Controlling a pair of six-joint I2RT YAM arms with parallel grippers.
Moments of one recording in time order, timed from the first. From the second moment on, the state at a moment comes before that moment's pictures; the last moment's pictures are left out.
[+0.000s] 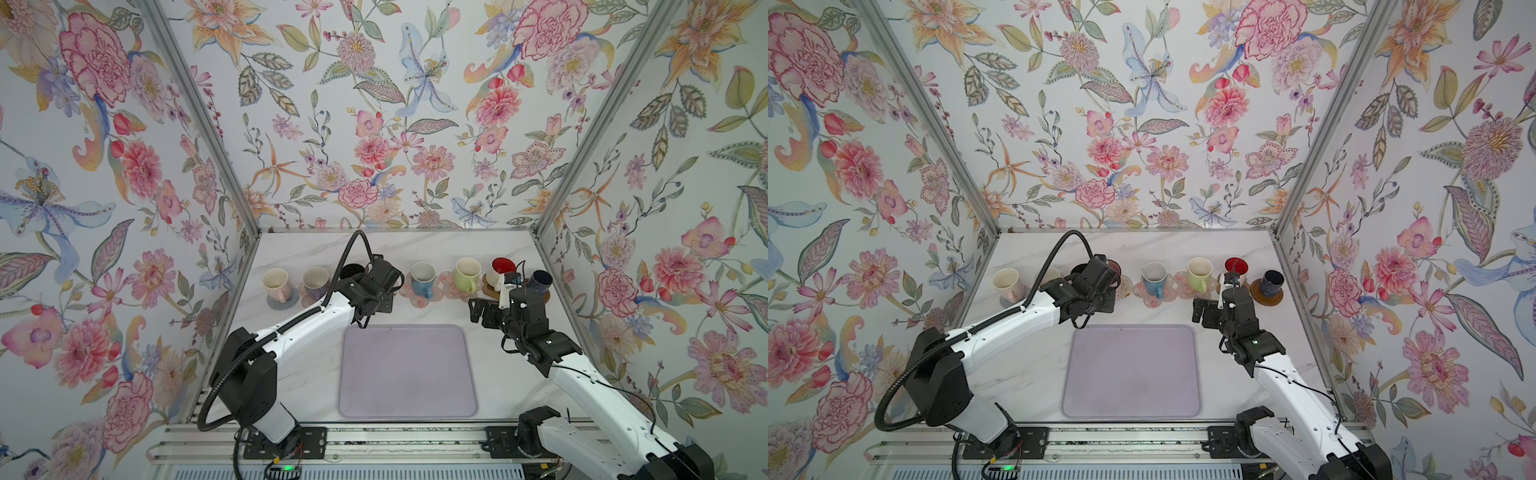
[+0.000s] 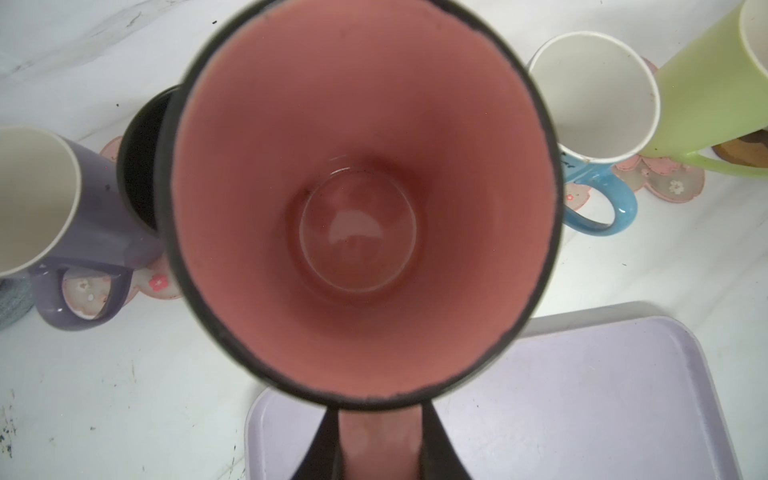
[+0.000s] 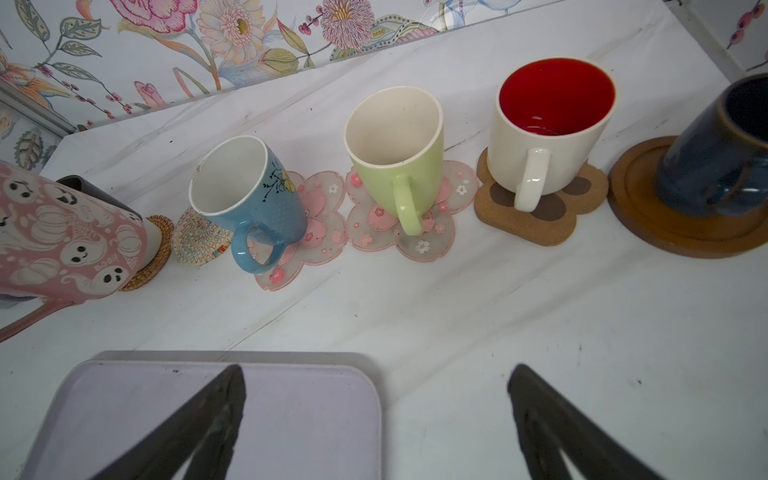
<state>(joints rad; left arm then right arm) -0.74 1.63 1.30 -0.65 -0.31 -0.48 0.32 0.94 0.64 -0.30 0.07 0.36</state>
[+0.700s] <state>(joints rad) -0.68 1.81 1.35 -0.55 -0.31 -0.45 0.30 0.94 0.64 -0.30 0.06 0.36</state>
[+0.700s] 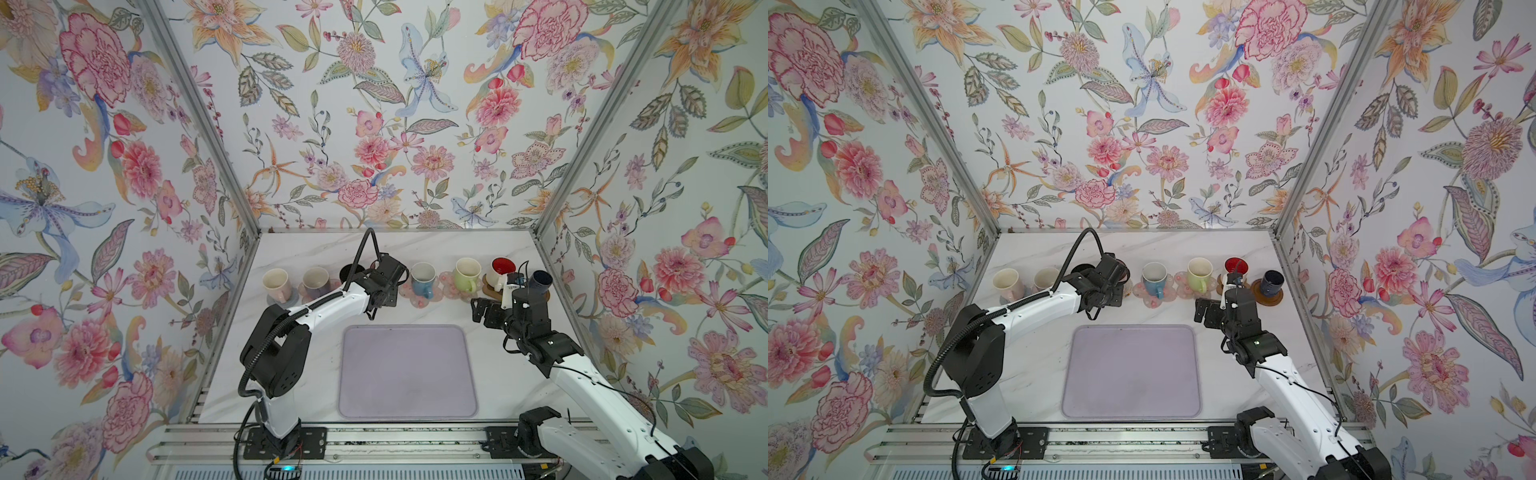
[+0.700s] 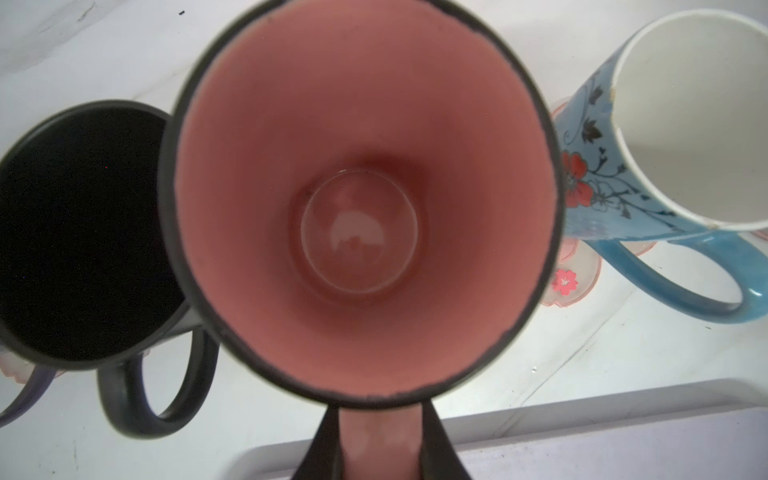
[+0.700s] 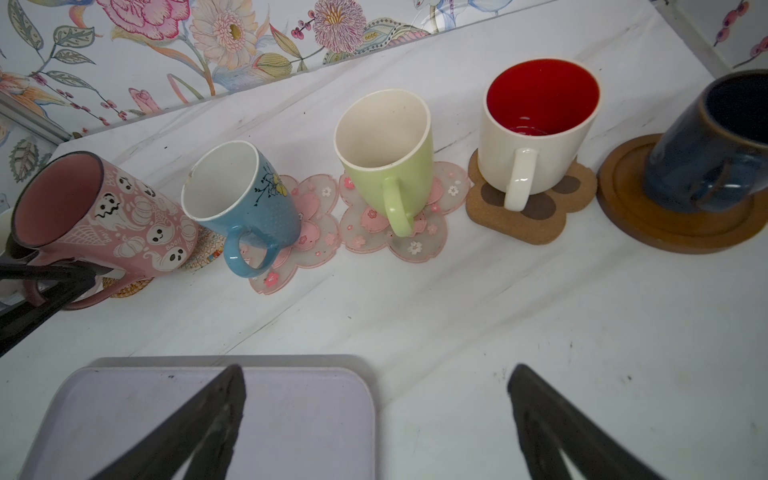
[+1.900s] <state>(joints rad) -0.65 1.89 1.40 -0.50 -0.23 -0.47 0.27 0.94 0.63 -0.30 0.02 0.36</state>
